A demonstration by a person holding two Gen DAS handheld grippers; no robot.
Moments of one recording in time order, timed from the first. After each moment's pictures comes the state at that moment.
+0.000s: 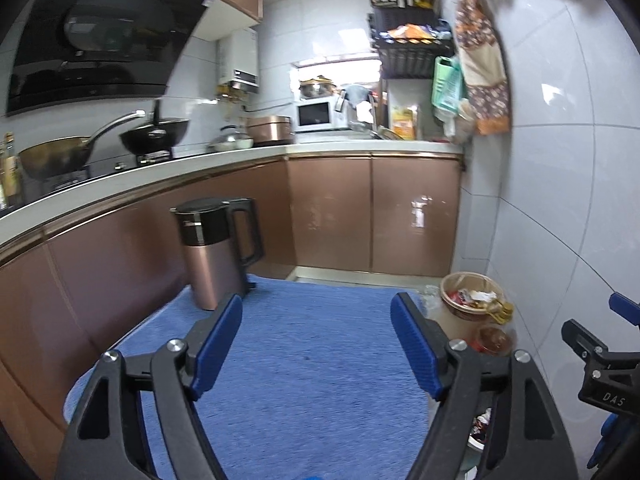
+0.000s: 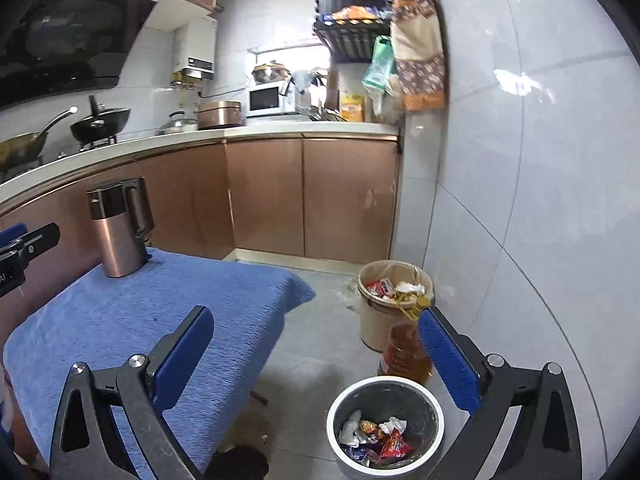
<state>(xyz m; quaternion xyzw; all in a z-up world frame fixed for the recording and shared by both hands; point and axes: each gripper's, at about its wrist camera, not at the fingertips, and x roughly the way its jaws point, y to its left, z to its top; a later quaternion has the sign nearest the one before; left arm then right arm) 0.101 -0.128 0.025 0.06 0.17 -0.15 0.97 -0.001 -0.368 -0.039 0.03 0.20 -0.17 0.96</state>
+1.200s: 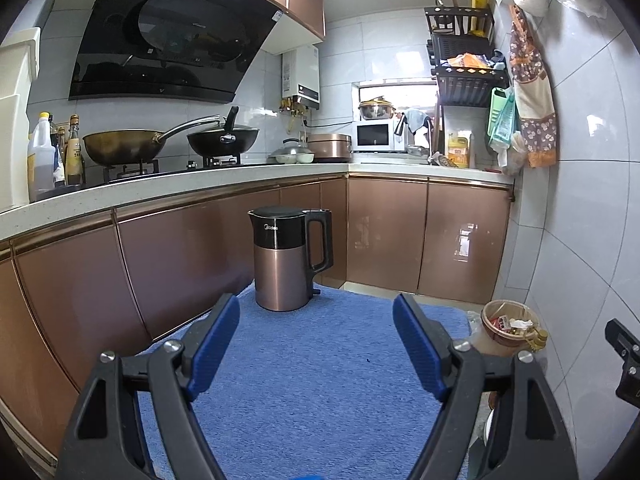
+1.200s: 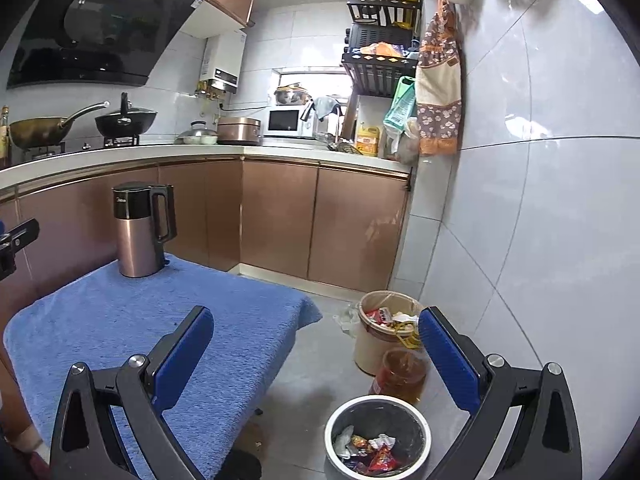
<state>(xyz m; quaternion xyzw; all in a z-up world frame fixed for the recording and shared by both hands) 0.076 -0.064 0.030 0.02 0.14 -0.07 0.99 -0.020 -0.323 -0.015 -0.02 0.17 -0.18 0.97</state>
